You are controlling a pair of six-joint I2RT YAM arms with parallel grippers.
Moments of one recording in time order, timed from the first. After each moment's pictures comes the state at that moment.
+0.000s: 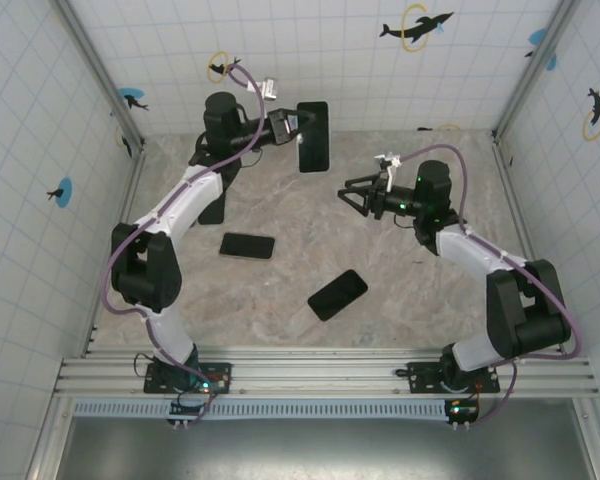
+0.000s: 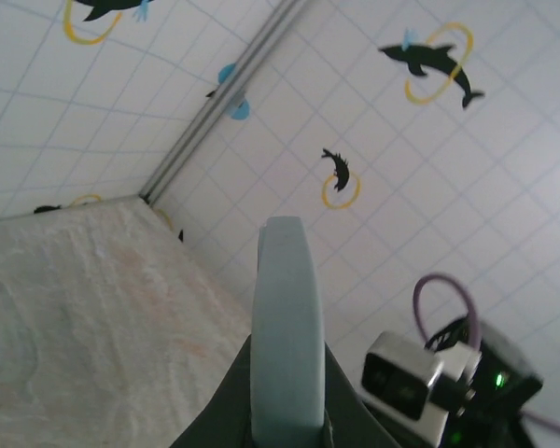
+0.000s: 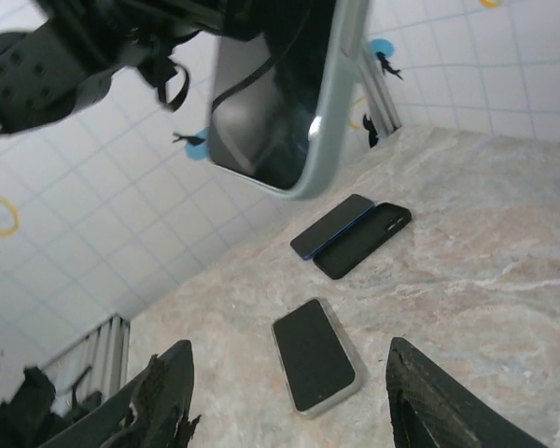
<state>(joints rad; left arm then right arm) -0.37 1.83 1.59 0.24 0.92 -0.66 0.30 1.48 0.87 0.47 -0.97 0.32</state>
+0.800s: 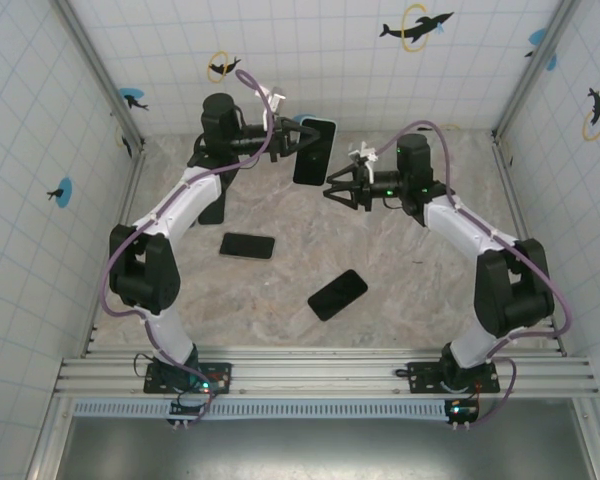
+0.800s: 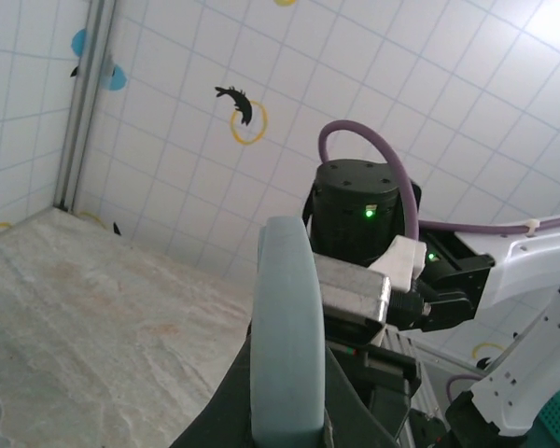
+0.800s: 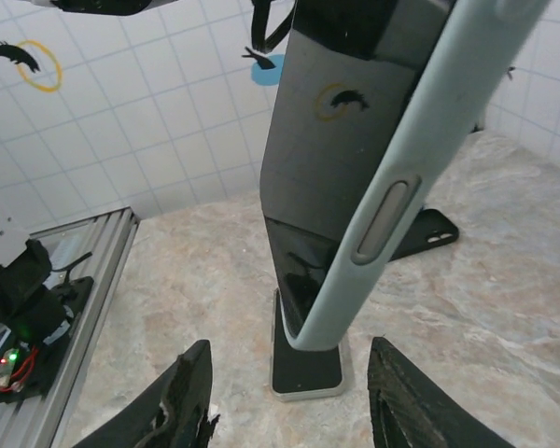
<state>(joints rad) -0.37 1.82 1.56 0.29 1.20 -0.43 0.36 1.65 1.18 0.09 -1.11 -0.16</state>
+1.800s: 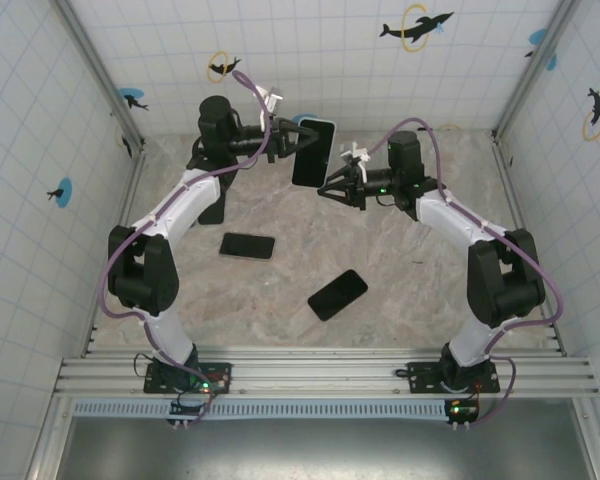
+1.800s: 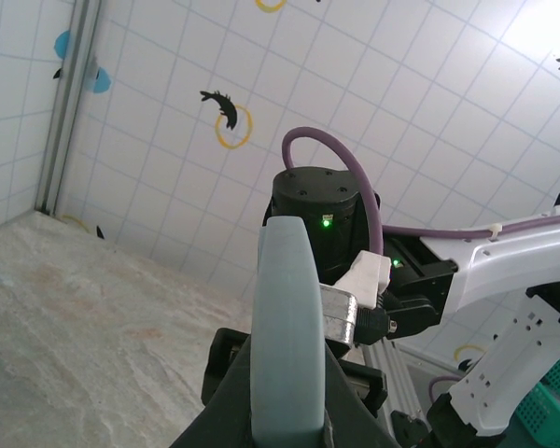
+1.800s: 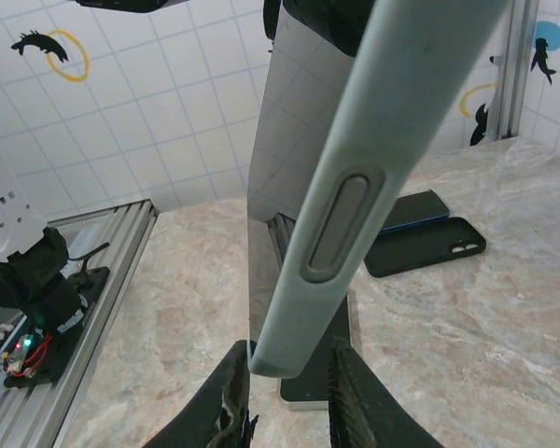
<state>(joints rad) -0.36 1.81 1.53 0.38 1.22 -0.51 0.38 1.70 1.22 0.08 -1.16 -0.19</state>
